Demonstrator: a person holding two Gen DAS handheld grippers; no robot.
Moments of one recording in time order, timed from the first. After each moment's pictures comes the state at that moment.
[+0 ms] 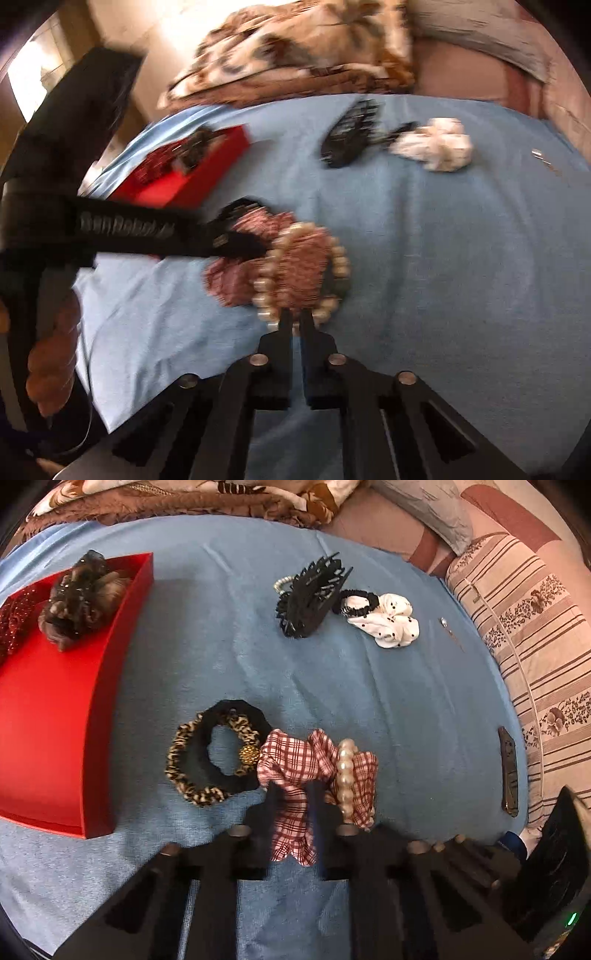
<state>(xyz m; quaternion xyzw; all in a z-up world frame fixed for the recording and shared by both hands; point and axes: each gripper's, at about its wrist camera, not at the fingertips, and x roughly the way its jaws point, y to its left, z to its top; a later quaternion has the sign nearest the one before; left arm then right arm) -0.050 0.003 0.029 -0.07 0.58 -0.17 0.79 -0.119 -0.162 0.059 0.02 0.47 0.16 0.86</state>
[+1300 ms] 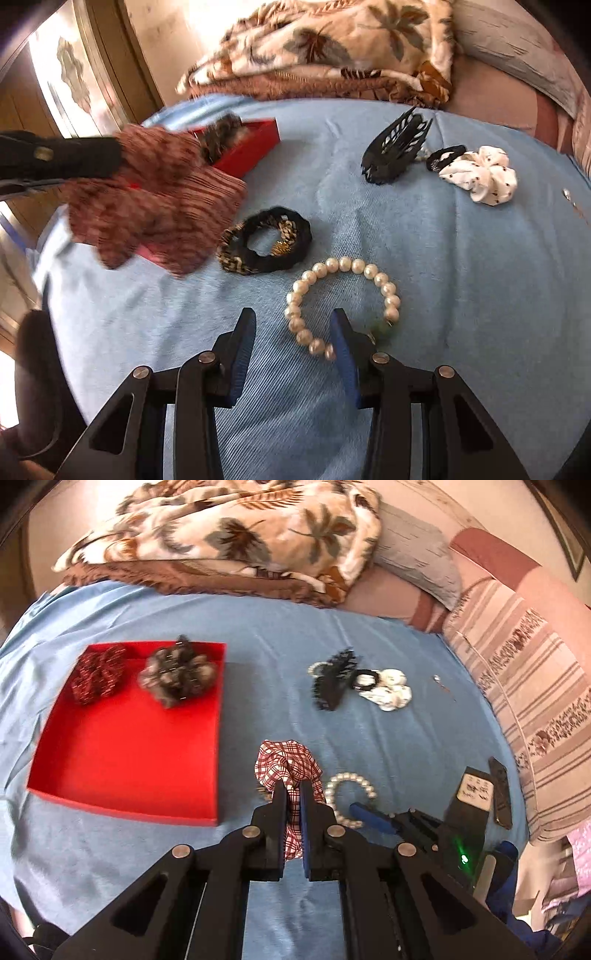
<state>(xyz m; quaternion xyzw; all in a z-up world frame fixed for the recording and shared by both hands) -0.097 0.071 0.121 -0.06 0.48 -0.12 0.86 -0.100 -0.105 0.040 -0.04 0.47 0.21 0.86</state>
